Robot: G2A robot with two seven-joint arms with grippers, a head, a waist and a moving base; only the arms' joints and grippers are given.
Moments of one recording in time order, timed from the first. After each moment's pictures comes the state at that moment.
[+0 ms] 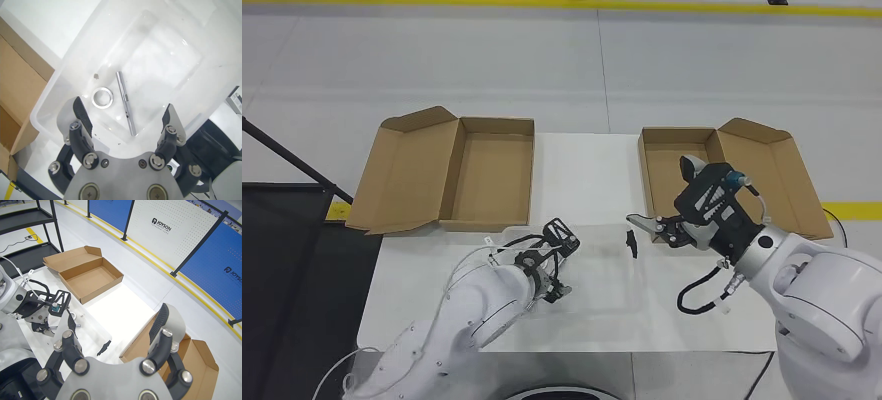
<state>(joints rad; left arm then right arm) 1.14 -1.18 -0.95 -2.02 1.21 -0.06 -1.25 -1.15 -1.13 1.50 -2.27 -0.91 -0.45 0.93</state>
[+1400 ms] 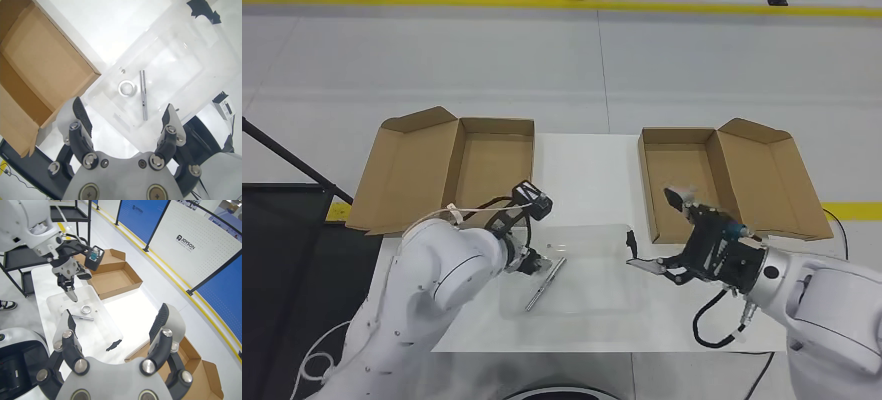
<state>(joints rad) 0.98 -1.18 -1.11 -2.04 1.02 -0.02 -1.54 -1.28 -1.09 1.58 -2.28 -0.78 -0.78 0.85</state>
